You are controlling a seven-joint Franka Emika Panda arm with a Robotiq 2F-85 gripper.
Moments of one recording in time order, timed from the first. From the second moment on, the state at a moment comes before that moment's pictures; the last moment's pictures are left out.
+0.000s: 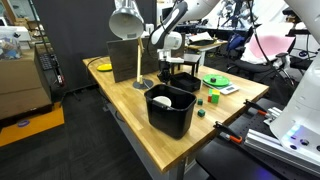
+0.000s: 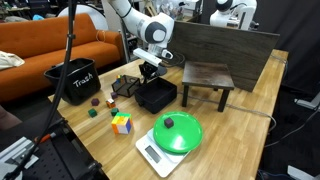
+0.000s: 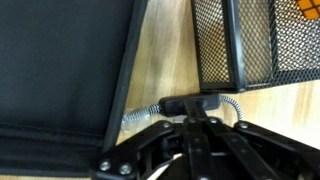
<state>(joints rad) -0.02 0.87 0.12 -1.54 0.14 2.09 -0.25</state>
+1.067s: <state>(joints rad) 0.02 0.75 0.12 -1.74 0.09 2.28 -0.25</state>
